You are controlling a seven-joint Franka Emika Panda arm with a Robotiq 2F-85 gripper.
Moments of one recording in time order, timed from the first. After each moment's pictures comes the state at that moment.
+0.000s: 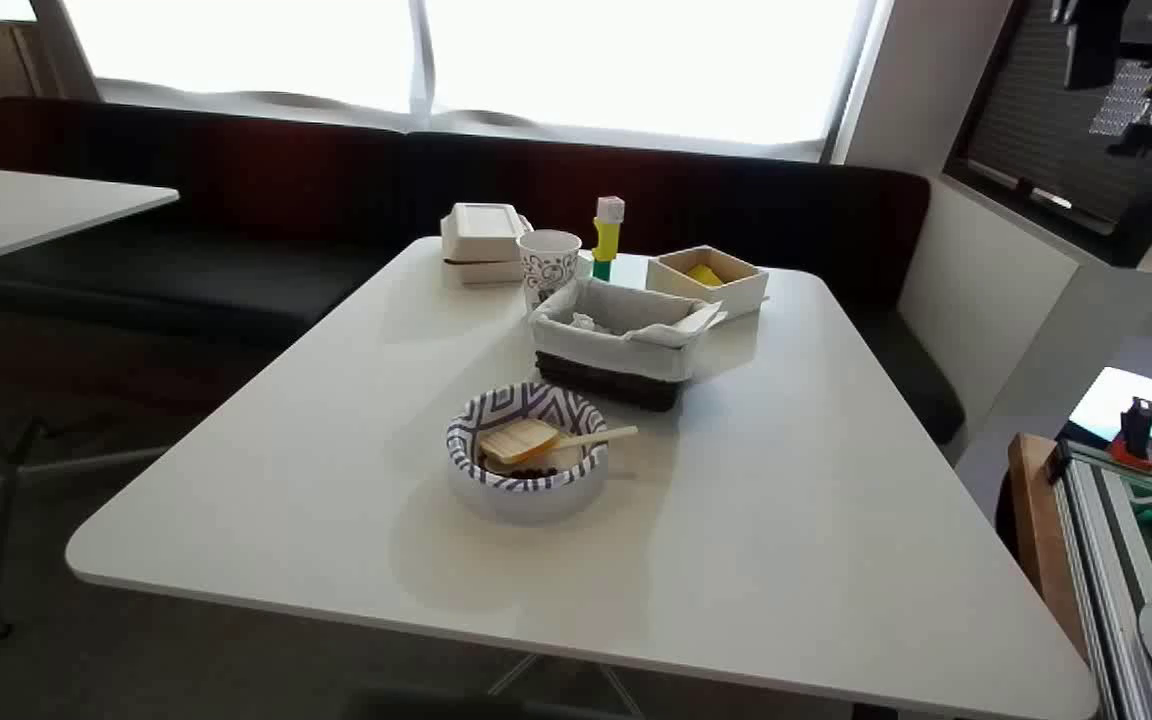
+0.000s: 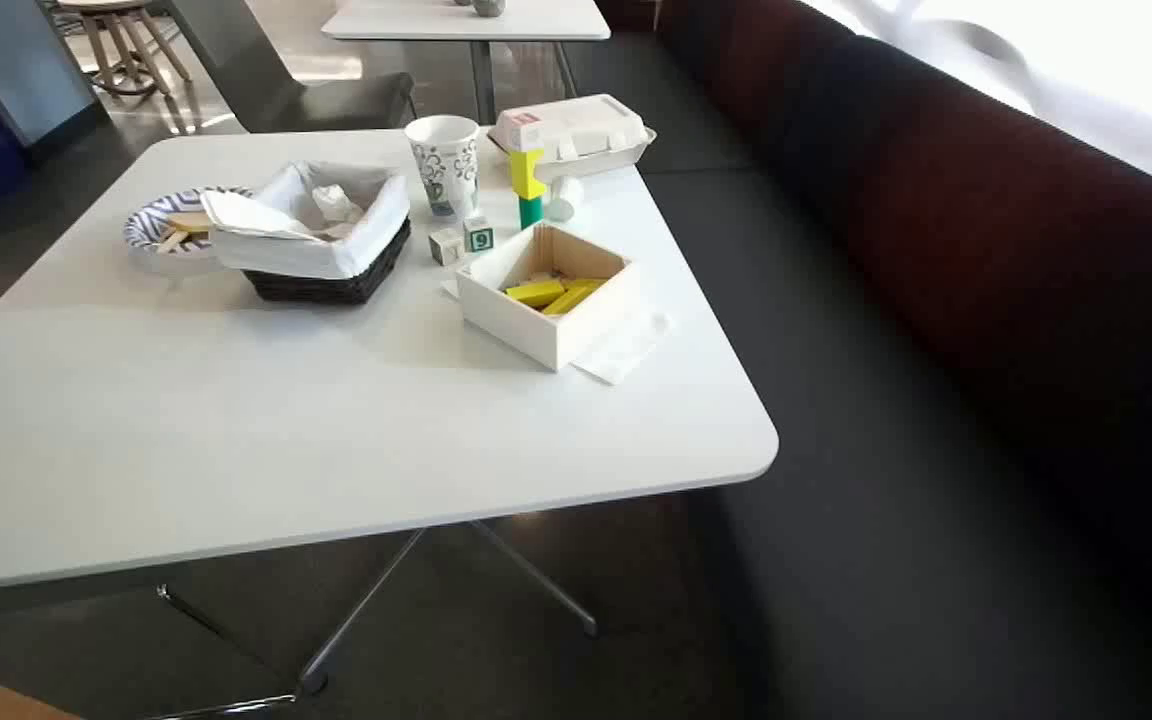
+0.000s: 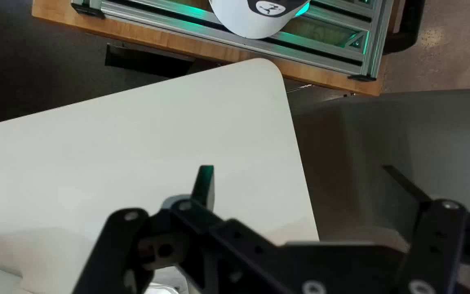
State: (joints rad) arm 0.00 -0.83 -0.22 -2.58 -0.02 1.48 -0.34
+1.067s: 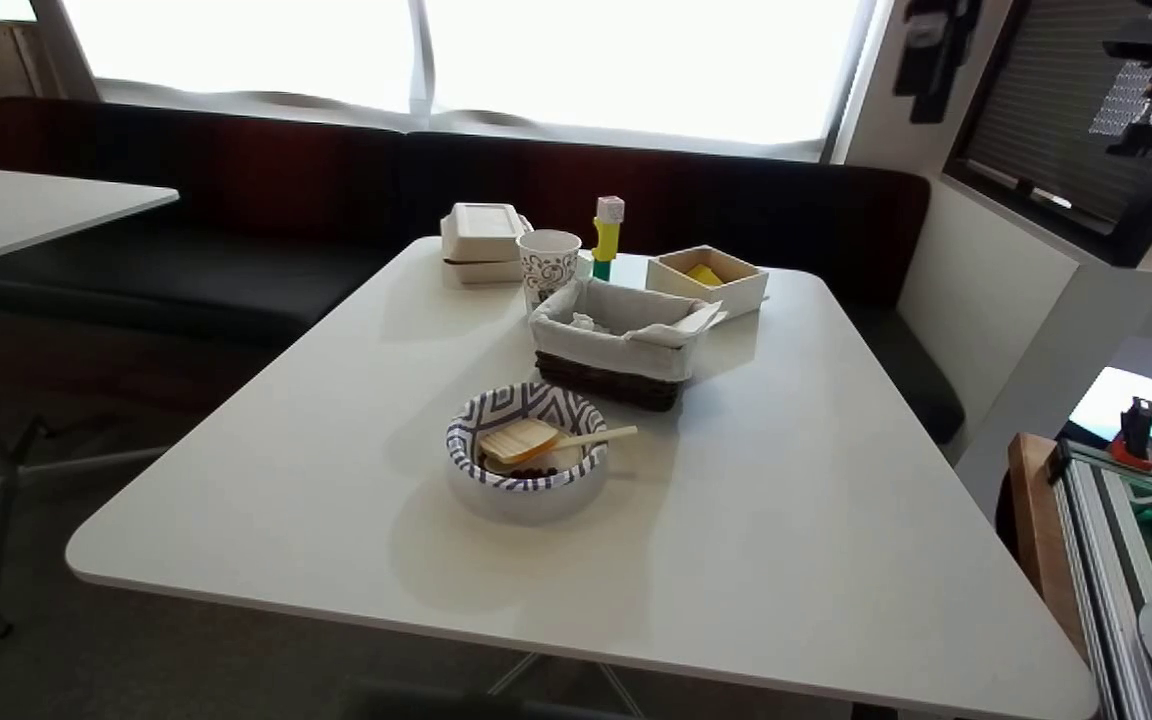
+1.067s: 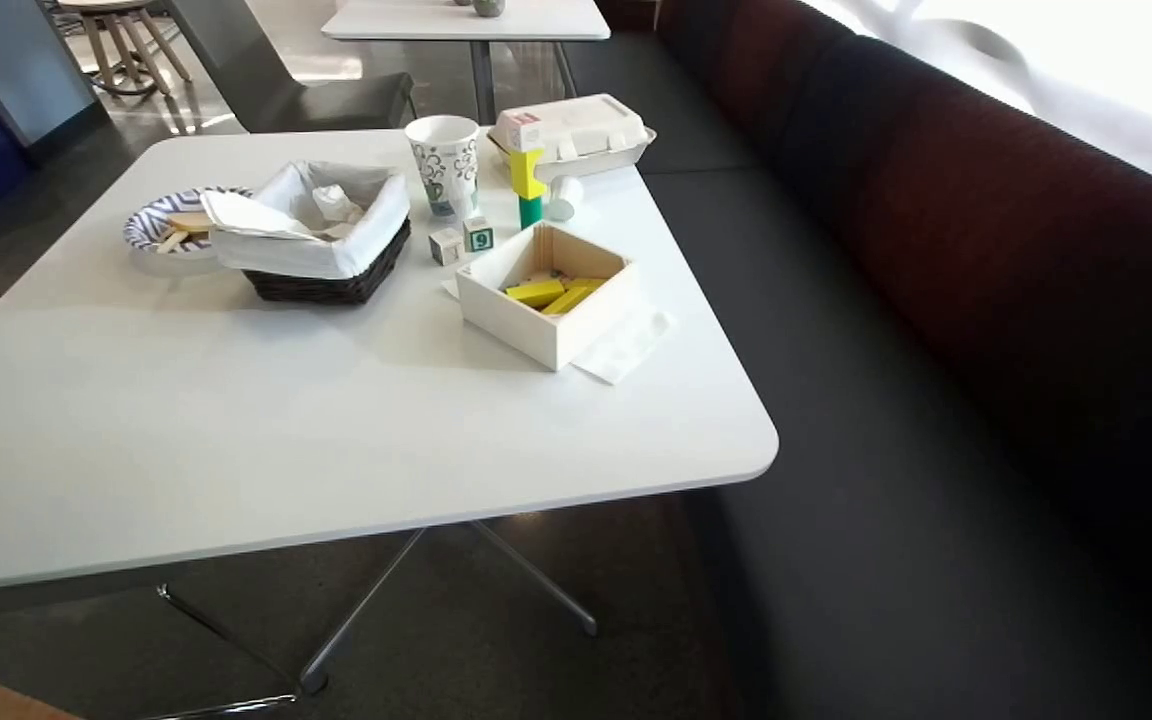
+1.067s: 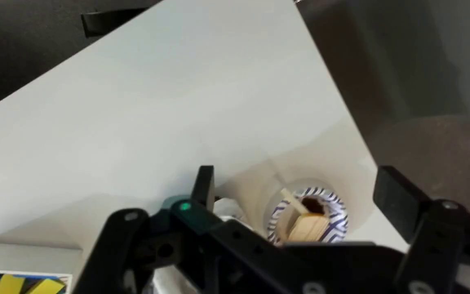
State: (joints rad) arm -0.06 -0.60 -0.23 -2.53 0.08 1.79 -0.16
